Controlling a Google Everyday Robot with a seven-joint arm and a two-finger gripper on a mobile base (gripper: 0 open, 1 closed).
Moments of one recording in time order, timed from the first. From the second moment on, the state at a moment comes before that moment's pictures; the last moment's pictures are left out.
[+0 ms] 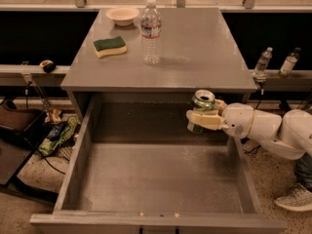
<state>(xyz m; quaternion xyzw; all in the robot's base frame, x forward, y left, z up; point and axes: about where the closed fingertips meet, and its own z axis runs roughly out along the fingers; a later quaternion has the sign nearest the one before) 0.569 -0.130 0.788 -0.34 0.63 0.41 0.56</state>
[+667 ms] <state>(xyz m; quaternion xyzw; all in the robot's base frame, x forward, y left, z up) 0.541 -0.034 0.778 -0.40 0.61 0.41 0.55</state>
